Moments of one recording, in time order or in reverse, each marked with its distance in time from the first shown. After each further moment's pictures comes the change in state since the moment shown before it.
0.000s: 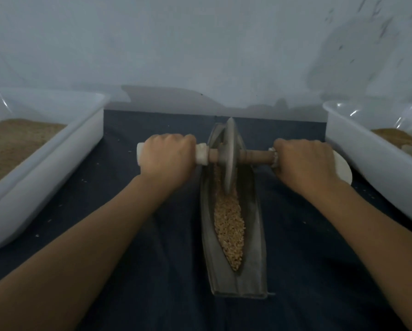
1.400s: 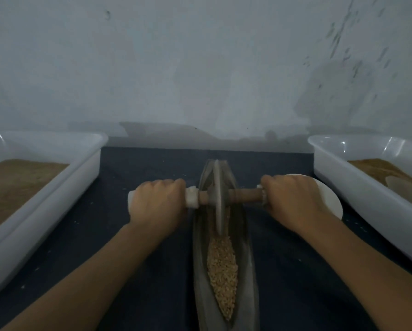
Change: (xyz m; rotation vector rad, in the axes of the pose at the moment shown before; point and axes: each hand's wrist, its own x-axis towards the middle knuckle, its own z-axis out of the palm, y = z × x) left_hand -0.007 -0.003 0.003 -0.050 -0.035 -0.010; right_hand 0.004 -0.002 -0.022 -0.025 -0.109 -0.038
